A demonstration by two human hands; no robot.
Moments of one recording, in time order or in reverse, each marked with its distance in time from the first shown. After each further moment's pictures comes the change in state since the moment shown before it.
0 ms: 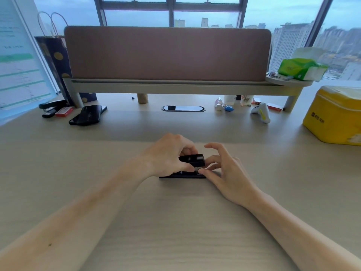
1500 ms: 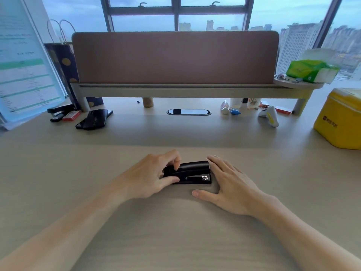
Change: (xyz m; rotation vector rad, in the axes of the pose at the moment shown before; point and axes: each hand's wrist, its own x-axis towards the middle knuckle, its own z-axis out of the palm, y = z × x) left_hand -0.043 -0.044 0.007 0.008 0.096 0.038; right_hand 0.005 -0.008 0.000 -0.573 -0.359 0.103
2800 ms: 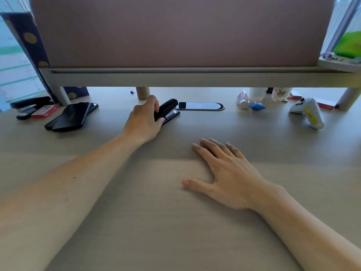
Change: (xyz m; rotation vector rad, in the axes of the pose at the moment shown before) left_hand 0.179 -0.135 -0.011 0.162 0.392 -0.428; right_hand 0.124 0.022 0.011 -0.061 -0.049 -0.057
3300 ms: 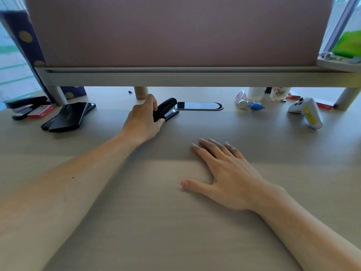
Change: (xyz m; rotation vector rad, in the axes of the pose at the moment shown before) left_hand 0.006 -0.002 0.006 0.007 -0.012 -0.012; right_hand 0.000 -0.001 -0.001 0.004 0.004 -0.002
